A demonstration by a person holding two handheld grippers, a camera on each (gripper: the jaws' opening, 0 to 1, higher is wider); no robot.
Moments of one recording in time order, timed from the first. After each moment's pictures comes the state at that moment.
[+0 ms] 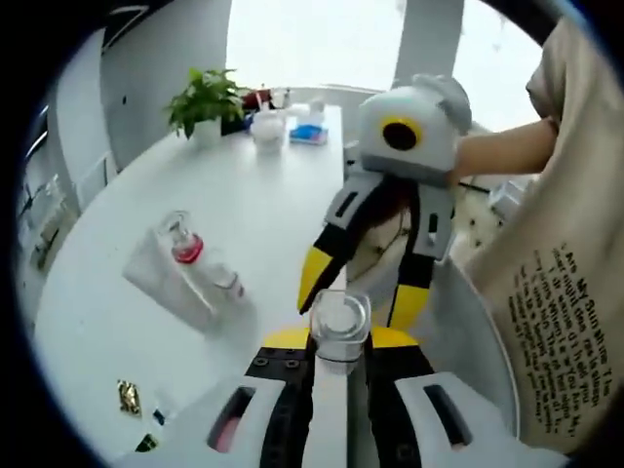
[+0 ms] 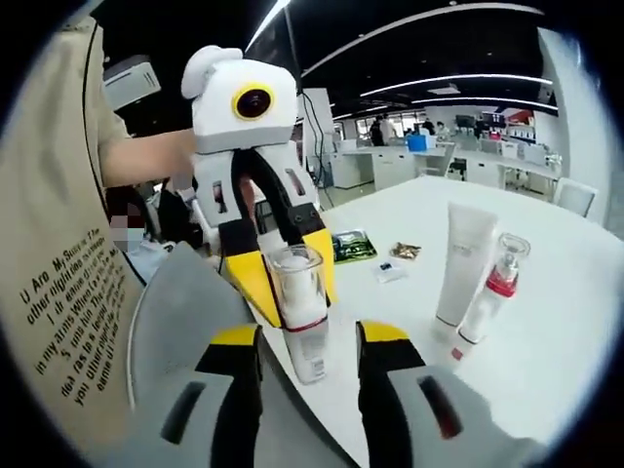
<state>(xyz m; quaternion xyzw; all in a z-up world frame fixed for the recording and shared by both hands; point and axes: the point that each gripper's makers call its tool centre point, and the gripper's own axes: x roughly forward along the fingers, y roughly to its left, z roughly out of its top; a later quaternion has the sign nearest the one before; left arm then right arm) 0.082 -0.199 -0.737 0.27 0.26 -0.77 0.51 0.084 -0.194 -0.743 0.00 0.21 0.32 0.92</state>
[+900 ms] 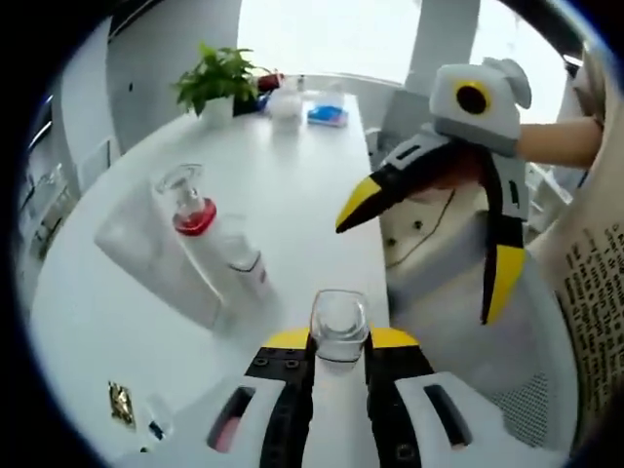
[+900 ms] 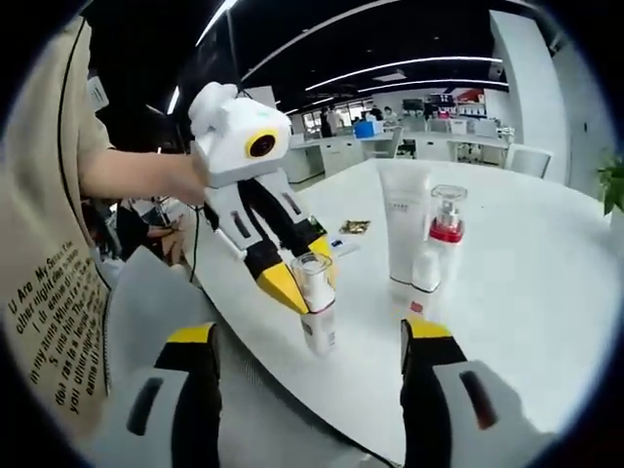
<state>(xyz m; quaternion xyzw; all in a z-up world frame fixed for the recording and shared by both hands) 0.117 -0.231 -0.790 0.28 0.28 -0.75 0.53 0.078 -0.241 -0.766 0.04 0.25 0.22 0.94</state>
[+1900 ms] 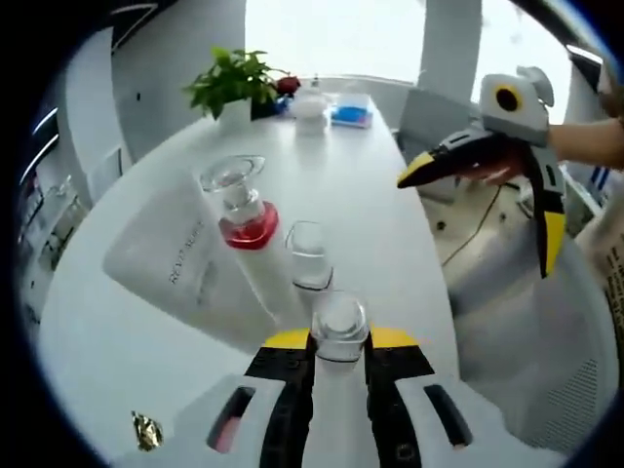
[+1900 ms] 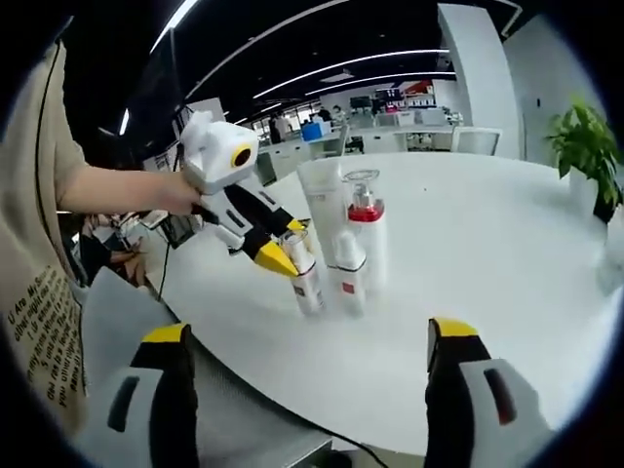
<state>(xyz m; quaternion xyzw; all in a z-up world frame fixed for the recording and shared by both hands) 0.172 -0.275 -0.808 0.29 0.25 -0.74 0.55 0.071 -0.300 -0.778 0.08 0.25 0.11 0.96</state>
